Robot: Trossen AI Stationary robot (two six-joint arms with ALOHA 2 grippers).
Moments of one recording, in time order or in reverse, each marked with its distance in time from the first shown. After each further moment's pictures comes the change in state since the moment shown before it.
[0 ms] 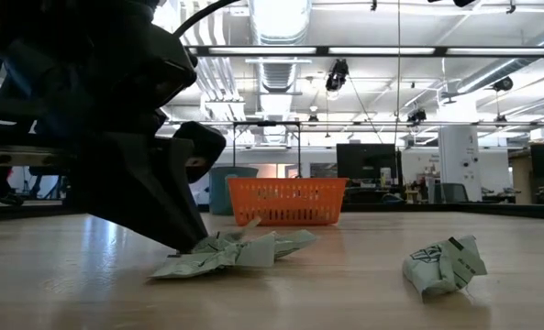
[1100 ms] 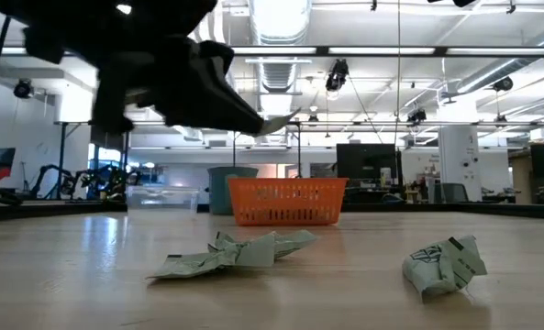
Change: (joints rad) left arm 0.084 -0.205 0.001 -0.010 -0.313 0.294; right arm 0.000 0.001 -0.001 0.001 0.000 0.000
